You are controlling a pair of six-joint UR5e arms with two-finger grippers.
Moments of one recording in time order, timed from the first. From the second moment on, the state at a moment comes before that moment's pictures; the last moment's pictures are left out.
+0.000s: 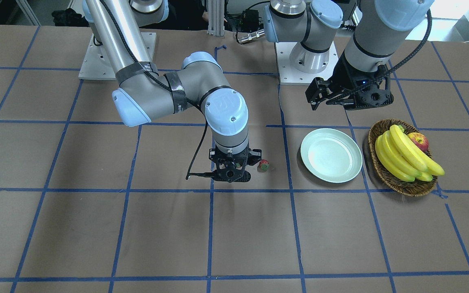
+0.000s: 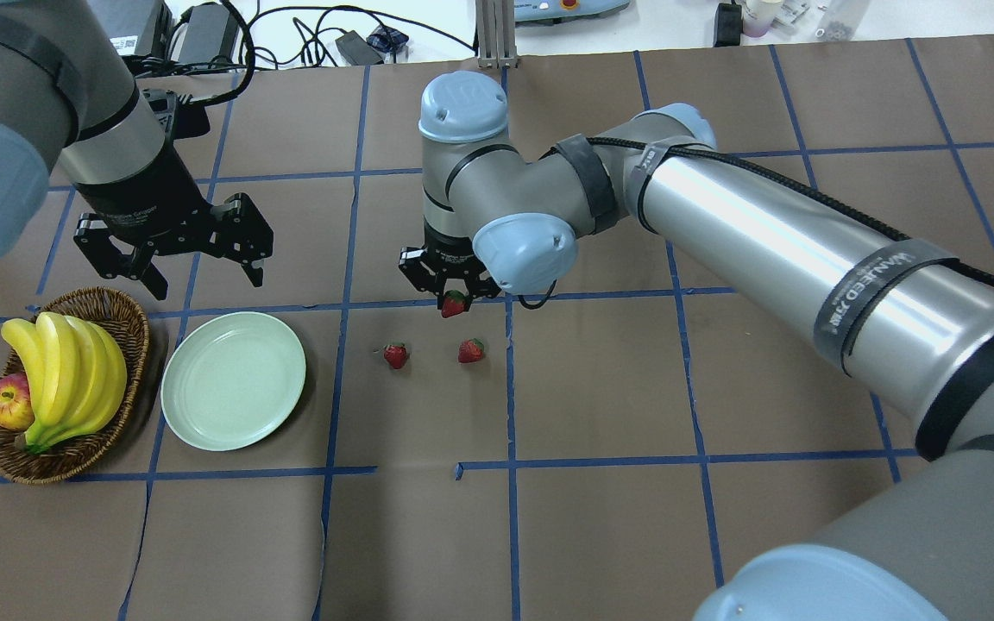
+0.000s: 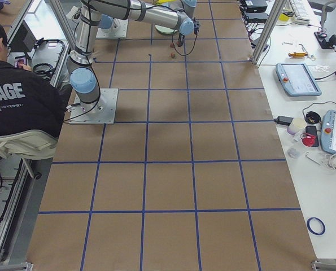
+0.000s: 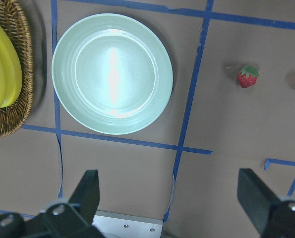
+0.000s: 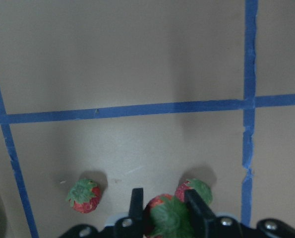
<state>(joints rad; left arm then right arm) -1.51 -1.54 -1.70 -1.62 1.62 -0.09 2.02 -1.04 1.52 -2.01 -1.40 0.52</state>
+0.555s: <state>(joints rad) -1.51 -1.54 -1.71 -1.62 1.61 -0.09 2.03 -0.99 1.53 -2.04 -1.34 0.52</state>
